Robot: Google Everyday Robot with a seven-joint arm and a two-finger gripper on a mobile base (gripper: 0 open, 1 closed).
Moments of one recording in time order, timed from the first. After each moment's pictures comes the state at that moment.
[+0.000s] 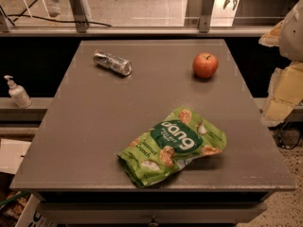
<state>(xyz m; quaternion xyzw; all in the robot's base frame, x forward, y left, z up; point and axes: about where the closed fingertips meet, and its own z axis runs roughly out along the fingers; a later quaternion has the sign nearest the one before) 0.438 -0.217 0.976 -0.60 0.78 -0.03 0.16</state>
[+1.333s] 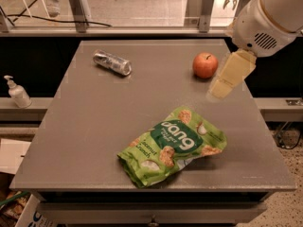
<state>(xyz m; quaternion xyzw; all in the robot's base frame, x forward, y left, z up) 0.503 -0.152 0.967 -0.57 0.78 0.02 0.25</state>
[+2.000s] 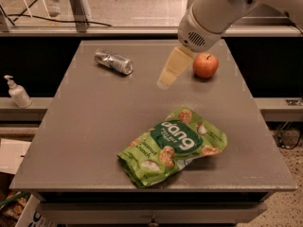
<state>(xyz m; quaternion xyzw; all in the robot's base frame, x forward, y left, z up) 0.577 -0.069 0.936 -0.54 0.80 0.03 0.27</state>
